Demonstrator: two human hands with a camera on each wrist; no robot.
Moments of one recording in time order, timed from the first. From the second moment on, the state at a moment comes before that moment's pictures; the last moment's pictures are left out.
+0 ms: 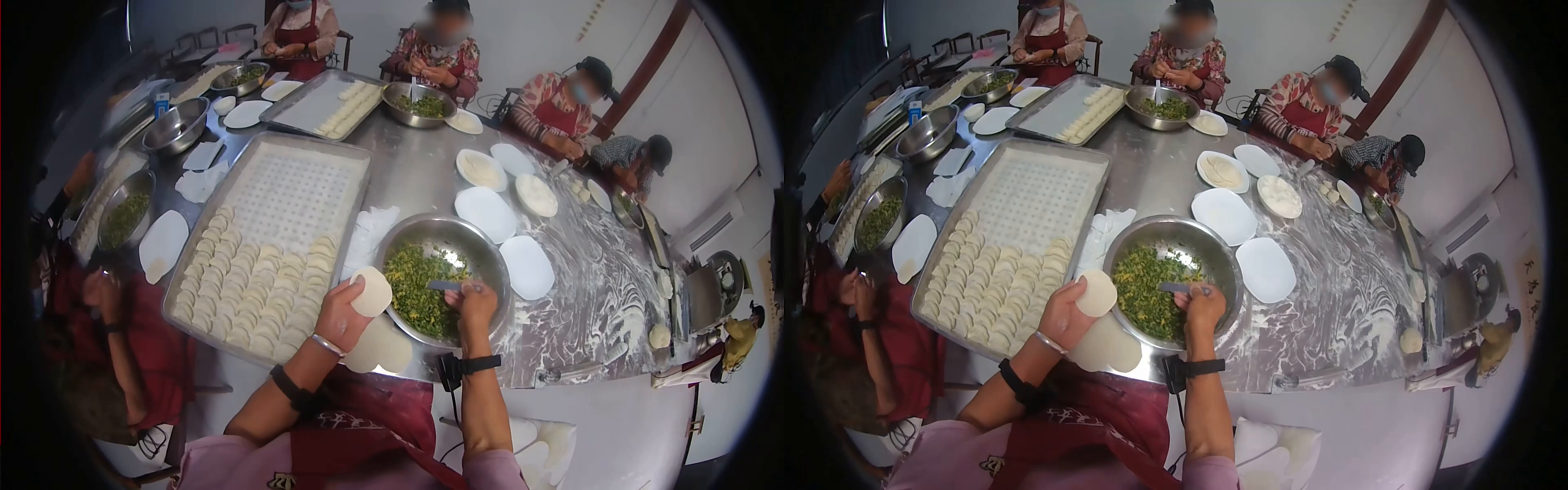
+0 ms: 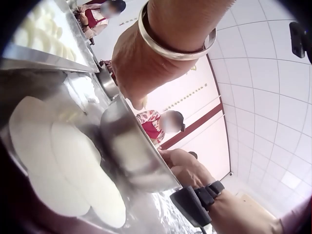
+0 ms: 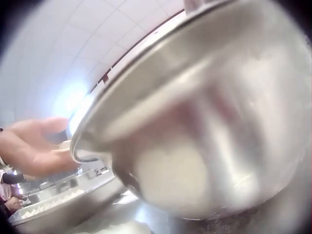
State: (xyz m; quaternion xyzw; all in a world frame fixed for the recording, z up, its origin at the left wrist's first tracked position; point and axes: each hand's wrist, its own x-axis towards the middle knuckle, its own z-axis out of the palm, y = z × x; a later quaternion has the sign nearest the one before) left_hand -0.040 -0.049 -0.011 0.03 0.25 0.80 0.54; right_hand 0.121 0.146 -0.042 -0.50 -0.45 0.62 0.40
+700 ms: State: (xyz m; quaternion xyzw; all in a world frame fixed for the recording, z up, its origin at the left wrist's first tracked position) left_hand -0.034 -0.002 -0.011 0.06 0.20 0.79 0.57; right_hand 0.133 0.115 0.013 -0.40 -0.35 0.72 0.45
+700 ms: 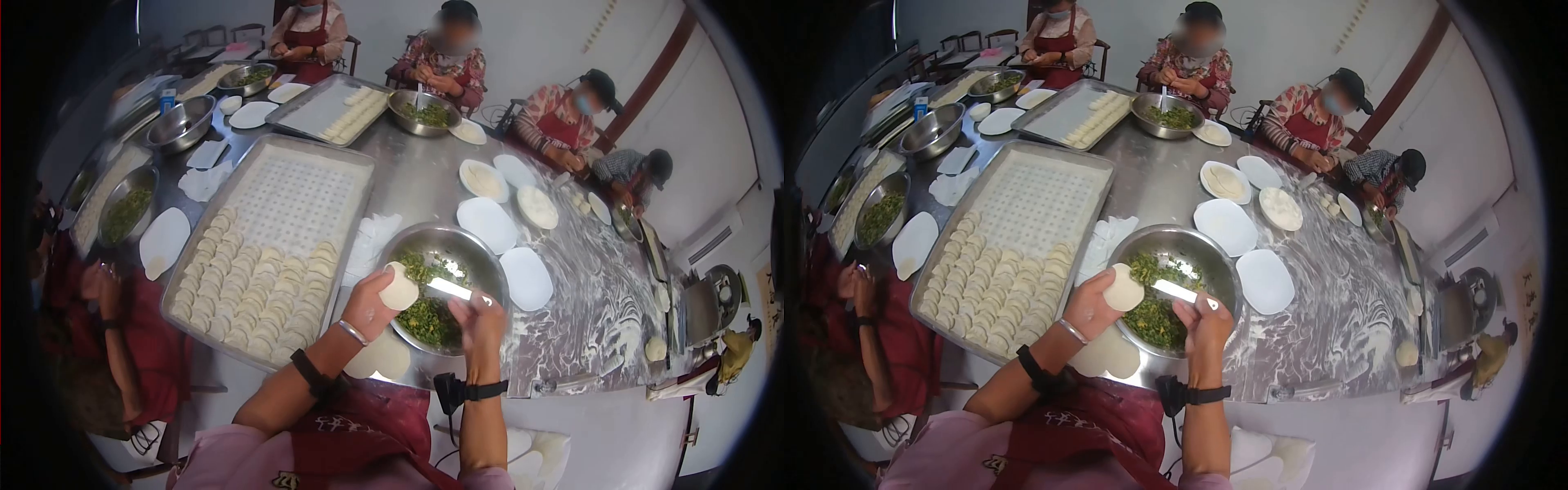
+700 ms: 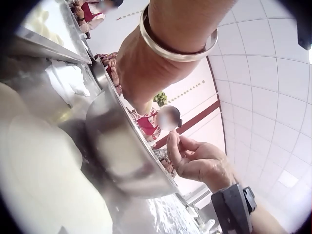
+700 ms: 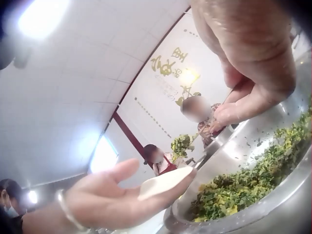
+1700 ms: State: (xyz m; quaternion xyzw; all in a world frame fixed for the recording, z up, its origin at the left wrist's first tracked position) left_hand -0.033 -0.022 -0.033 0.23 0.32 0.74 0.55; right_hand 0.140 0.063 0.016 -0.39 -0.44 0.69 0.42
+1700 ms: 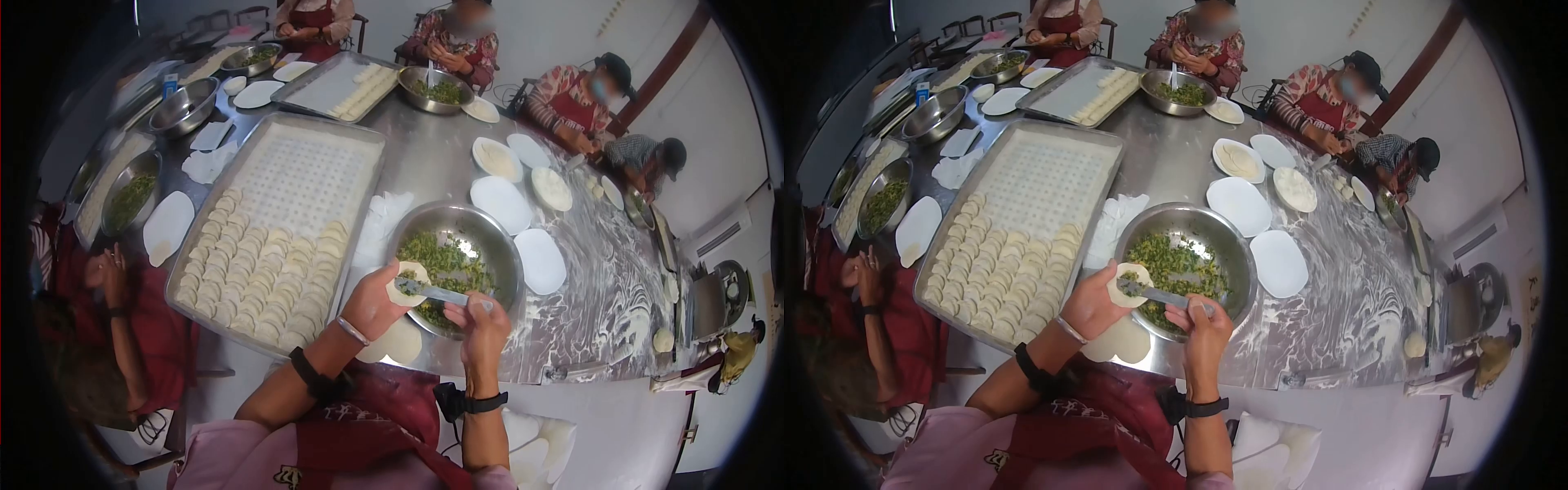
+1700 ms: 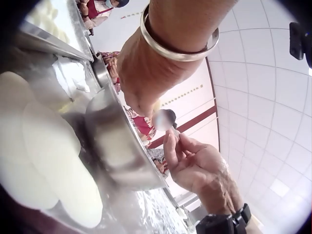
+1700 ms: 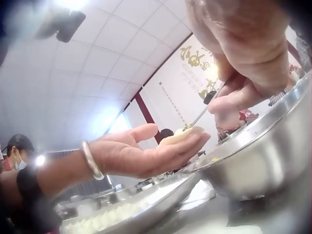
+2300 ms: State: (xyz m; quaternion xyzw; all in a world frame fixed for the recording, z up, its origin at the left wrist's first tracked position) left_hand -0.050 -0.037 -0.013 0.00 0.19 0.80 0.56; right_hand 0.123 0.140 -0.036 -0.49 -0.52 0.58 0.38
